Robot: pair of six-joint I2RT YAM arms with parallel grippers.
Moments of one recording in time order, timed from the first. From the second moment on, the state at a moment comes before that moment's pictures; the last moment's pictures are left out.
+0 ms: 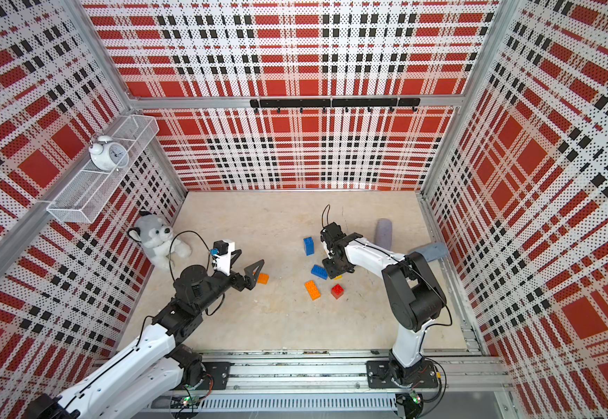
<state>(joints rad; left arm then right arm) -0.46 0.77 0.39 0.19 0.12 -0.17 0.52 1.78 1.18 -0.68 0.04 0.06</state>
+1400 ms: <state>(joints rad) -0.46 0.72 0.38 0.15 0.10 -0.08 0.54 1.82 1.38 -0.82 -0.07 -0.53</state>
